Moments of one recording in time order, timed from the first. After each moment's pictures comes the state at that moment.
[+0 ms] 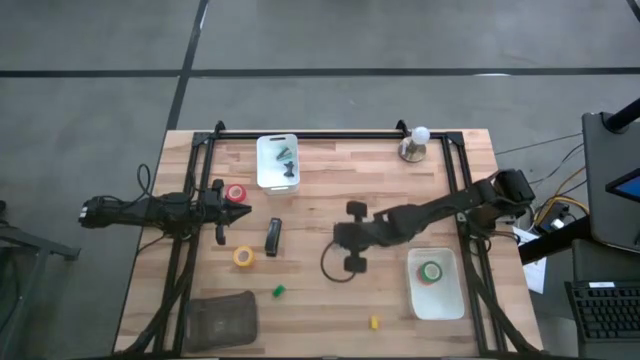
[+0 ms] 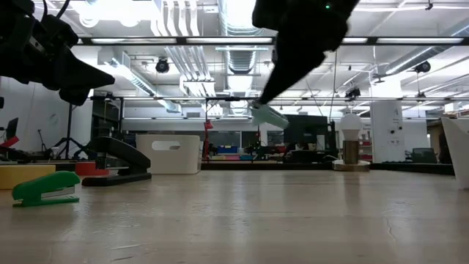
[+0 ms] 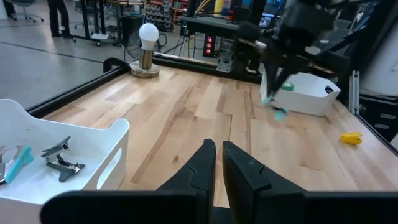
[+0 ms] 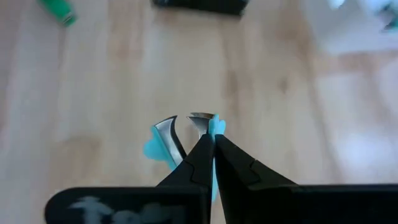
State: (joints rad) left arm -0.10 0.05 0.09 -0.23 -0.26 -0.18; right arm 0.22 1.71 1.20 -0.45 0.28 0.19
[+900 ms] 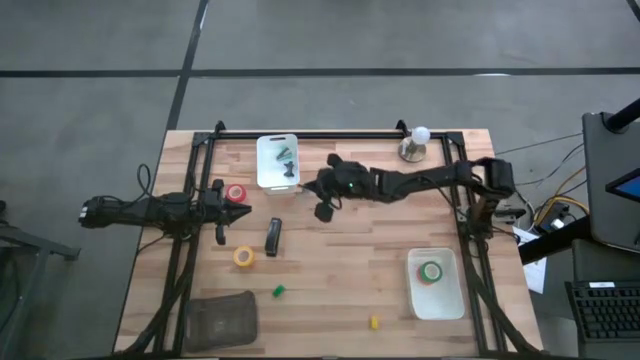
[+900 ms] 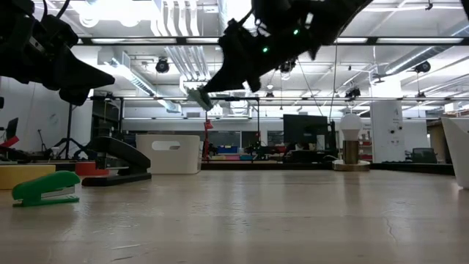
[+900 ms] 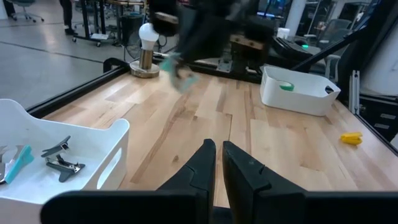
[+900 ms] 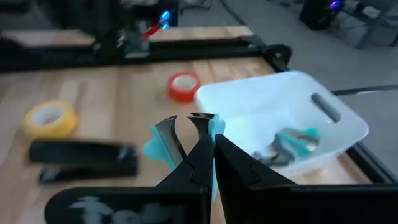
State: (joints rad) left arm -0.10 0.05 0.09 -0.23 -0.26 -0.18; right arm -0.14 1.81 1.15 0.27 0.12 0.01
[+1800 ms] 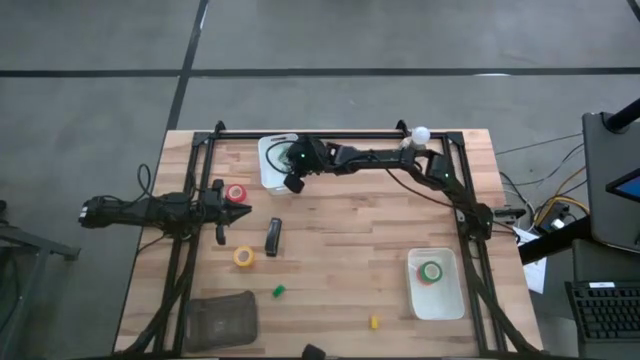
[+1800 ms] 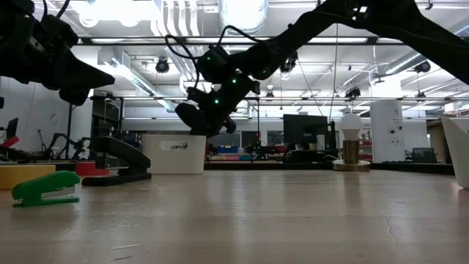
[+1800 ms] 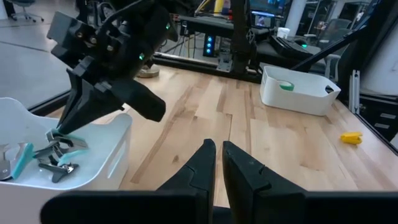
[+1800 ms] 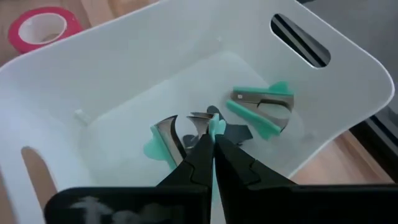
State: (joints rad) left arm -0.10 0.05 0.09 -0.23 -0.26 -0.18; right arm -0.31 2.32 1.80 -0.20 0.13 0.10
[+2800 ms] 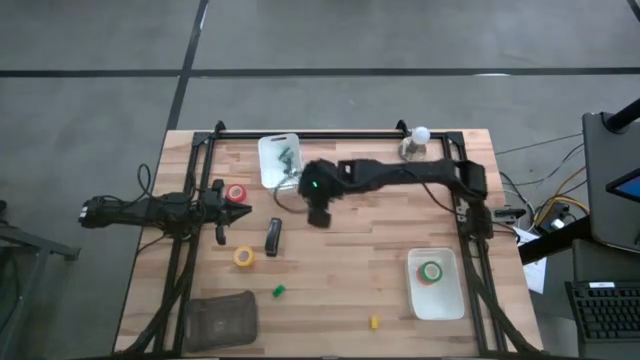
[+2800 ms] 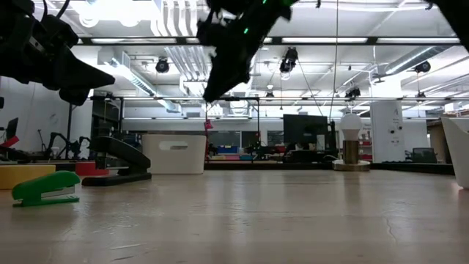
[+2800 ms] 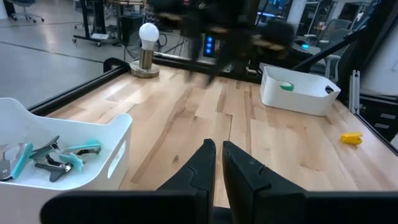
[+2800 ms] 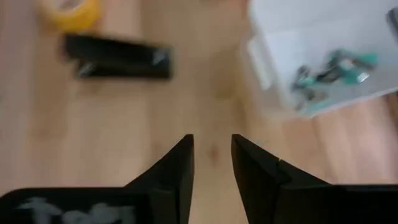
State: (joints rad) left arm -0.10 0.05 0.09 -0.23 -0.26 -0.18; right arm -0.08 1.99 1.73 -0.68 0.07 0.01
